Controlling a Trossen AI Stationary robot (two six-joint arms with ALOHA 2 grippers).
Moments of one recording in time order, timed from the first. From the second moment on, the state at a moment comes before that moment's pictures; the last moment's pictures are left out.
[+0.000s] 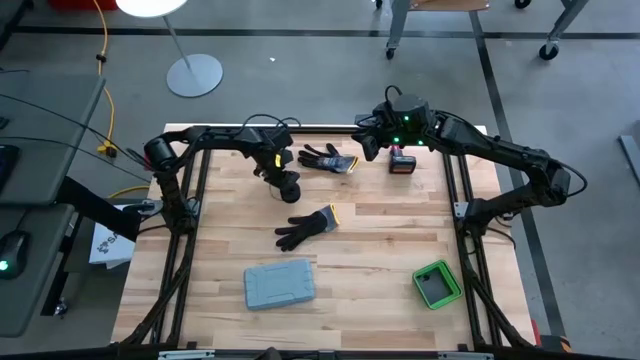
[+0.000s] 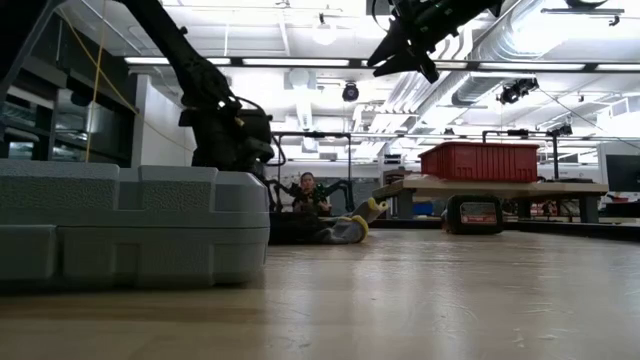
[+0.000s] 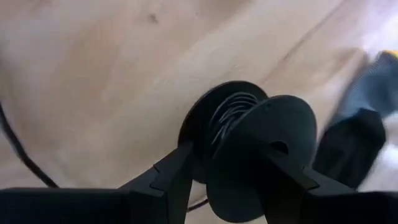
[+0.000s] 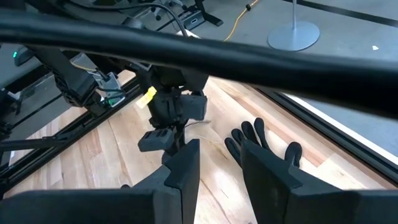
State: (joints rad) left arm 0.63 1.84 1.05 -0.60 0.48 -0.38; right arm -0.46 1.33 1.22 -0.38 -0.09 0.33
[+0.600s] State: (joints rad) left arm 0.64 1.67 1.13 -0.57 0.51 -0.43; right arm -0.46 1.33 1.22 -0.35 -0.11 0.29
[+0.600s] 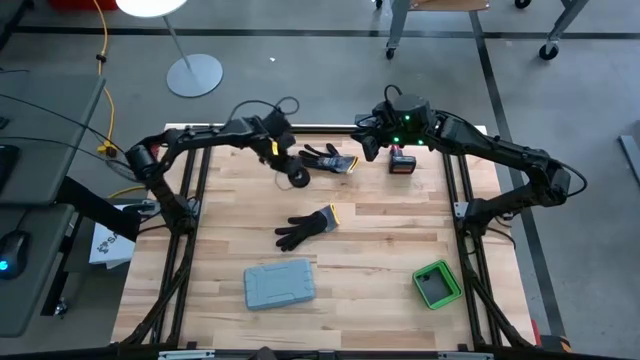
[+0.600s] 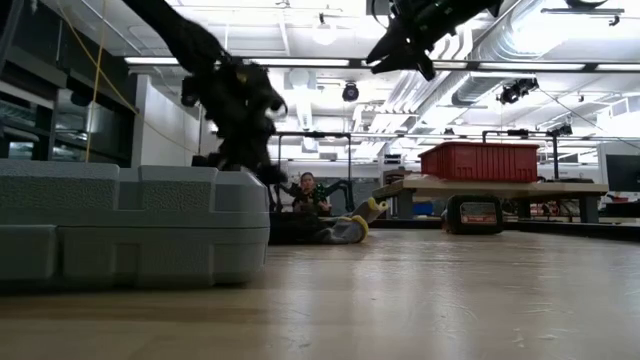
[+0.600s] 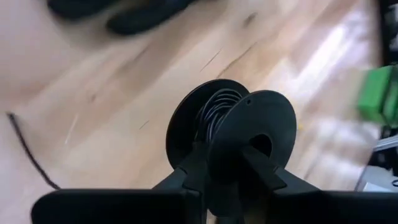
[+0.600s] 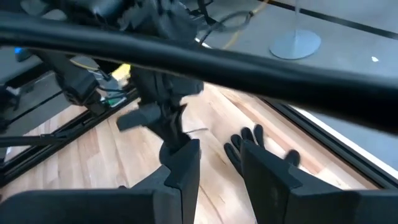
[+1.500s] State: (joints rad) left arm 0.61 1.38 1.34 0.20 0.42 -0.46; right arm -0.41 1.40 1.22 0.19 -0.22 0.06
